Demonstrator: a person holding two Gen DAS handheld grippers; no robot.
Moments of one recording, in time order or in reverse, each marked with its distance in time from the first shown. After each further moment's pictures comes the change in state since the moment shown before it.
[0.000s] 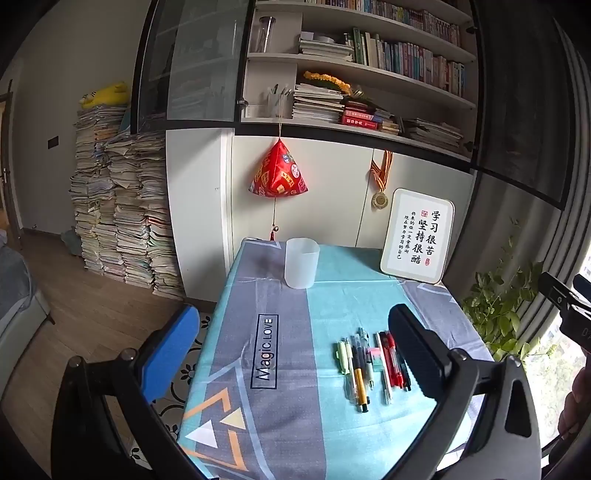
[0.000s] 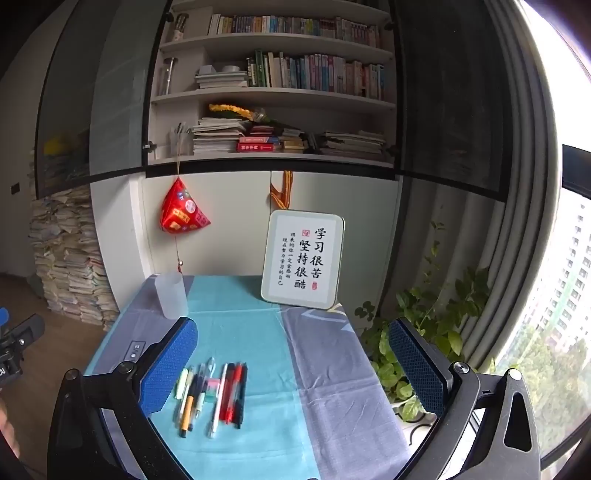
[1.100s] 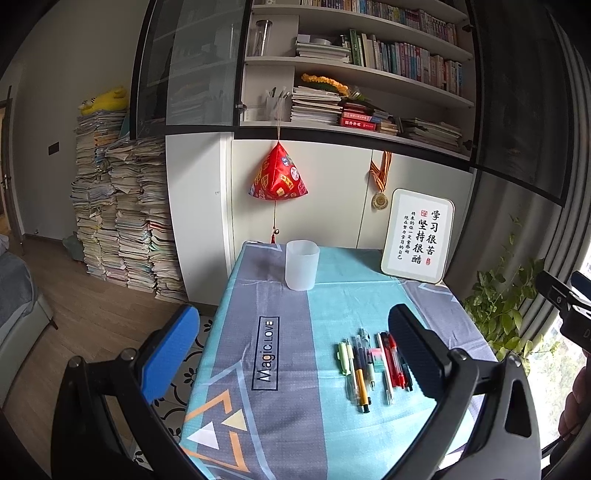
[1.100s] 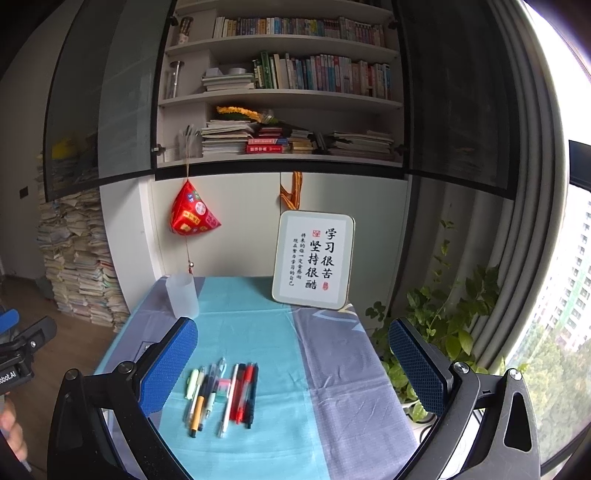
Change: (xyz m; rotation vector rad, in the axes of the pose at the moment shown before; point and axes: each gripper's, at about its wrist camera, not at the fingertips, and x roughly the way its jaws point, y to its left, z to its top) left arm -0.006 -0.001 0.001 0.017 -0.014 0.006; right arm 0.000 0.005 -0.001 -0.005 0.007 0.044
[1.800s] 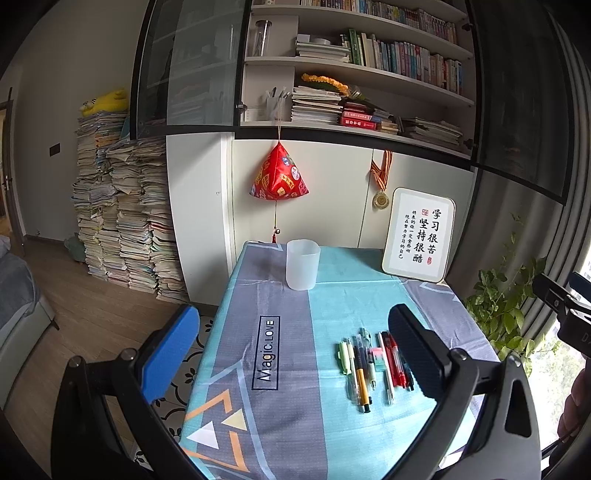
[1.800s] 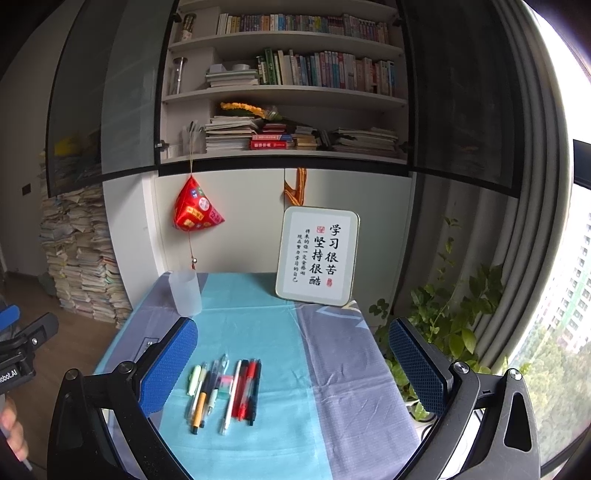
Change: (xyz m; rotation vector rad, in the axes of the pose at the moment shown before) left arm 0.001 -0.002 -0.001 0.006 0.002 0.010; right arm 0.002 0.003 0.000 -0.004 0.014 0.012
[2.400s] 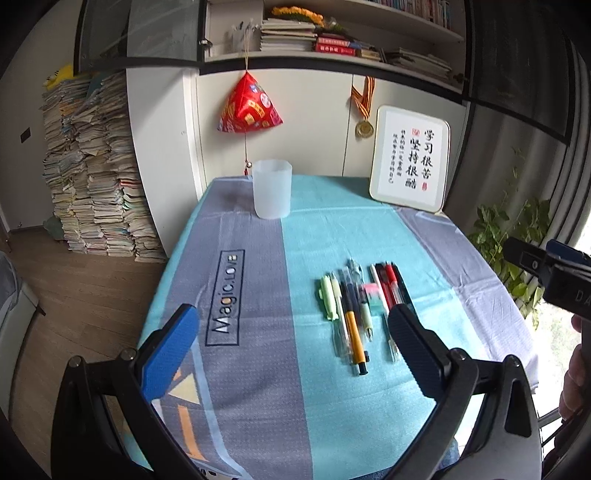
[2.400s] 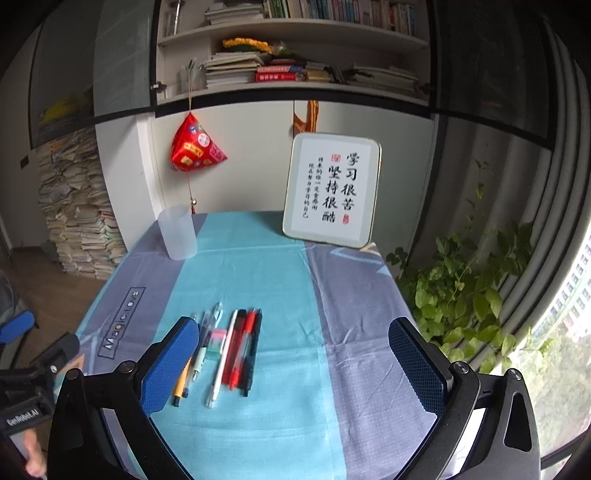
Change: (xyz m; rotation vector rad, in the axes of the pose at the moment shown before) left arm 0.086 -0.034 -0.070 0.065 0.226 -0.063; right arm 0.092 -0.003 -0.053 0.006 0.233 0.073
